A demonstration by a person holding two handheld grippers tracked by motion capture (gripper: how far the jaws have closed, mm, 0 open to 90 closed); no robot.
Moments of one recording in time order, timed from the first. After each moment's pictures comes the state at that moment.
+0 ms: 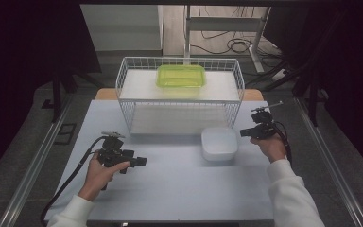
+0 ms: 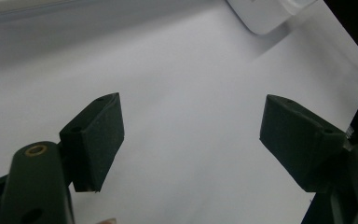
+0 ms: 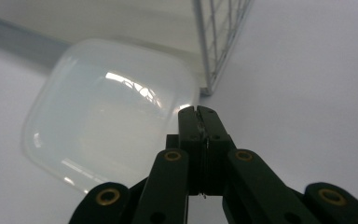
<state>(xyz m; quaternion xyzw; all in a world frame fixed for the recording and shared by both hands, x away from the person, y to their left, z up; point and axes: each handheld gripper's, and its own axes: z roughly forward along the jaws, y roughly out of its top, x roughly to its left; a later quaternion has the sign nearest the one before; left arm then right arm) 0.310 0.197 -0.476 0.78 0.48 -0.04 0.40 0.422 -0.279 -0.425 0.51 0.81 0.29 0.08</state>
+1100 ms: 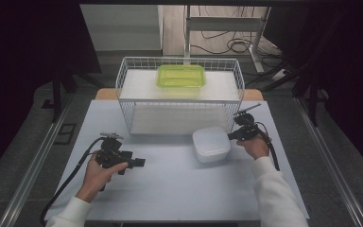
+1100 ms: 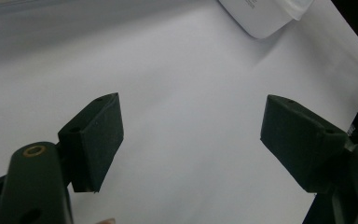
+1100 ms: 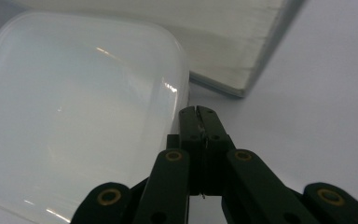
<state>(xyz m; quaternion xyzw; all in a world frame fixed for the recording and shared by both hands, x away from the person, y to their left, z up) 0.309 0.202 -0.480 0.78 0.48 -0.04 0.40 0.439 -0.239 -0.457 0.50 0.83 0.24 0.07</state>
